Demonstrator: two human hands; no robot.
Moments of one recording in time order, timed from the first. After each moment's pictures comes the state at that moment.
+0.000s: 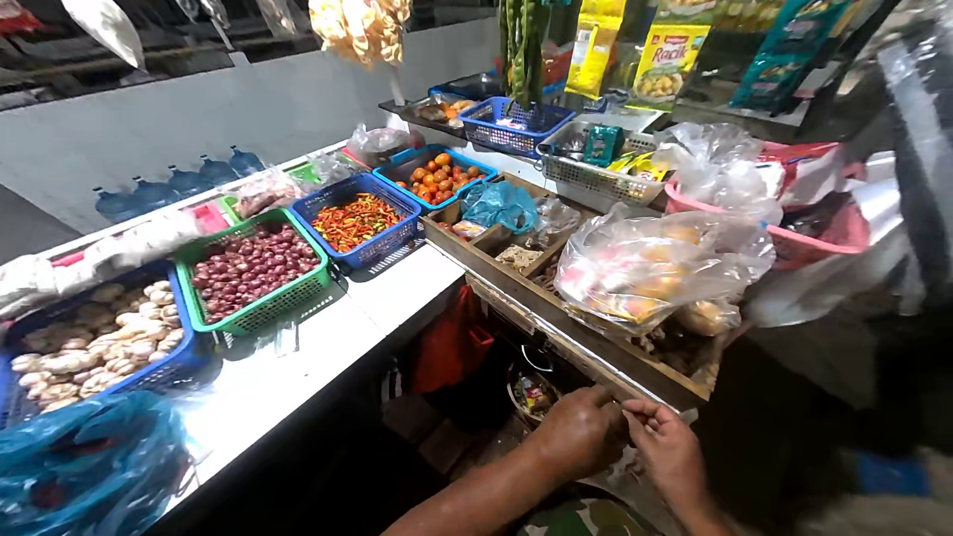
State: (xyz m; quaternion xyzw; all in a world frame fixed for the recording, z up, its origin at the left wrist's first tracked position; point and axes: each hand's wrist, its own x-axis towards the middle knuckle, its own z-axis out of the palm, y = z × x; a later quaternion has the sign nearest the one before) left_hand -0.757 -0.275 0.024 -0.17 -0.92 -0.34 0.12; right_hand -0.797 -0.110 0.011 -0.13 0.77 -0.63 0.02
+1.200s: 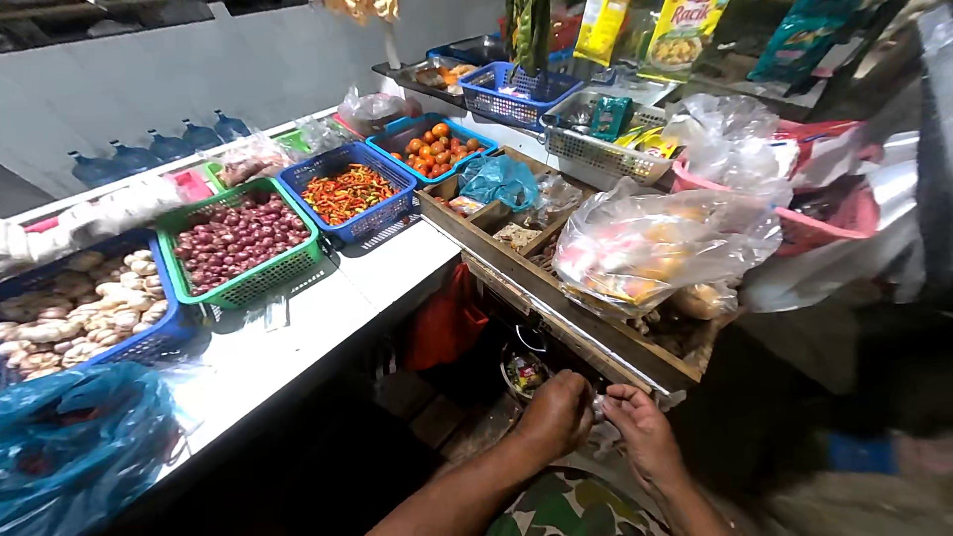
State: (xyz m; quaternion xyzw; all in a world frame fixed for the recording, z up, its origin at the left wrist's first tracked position) left_hand -0.743 -0.273 -0.008 -0.02 -0.88 -0.46 0.10; right_hand -0.796 -0.104 -0.010 -0.08 0.67 -0.72 0.18
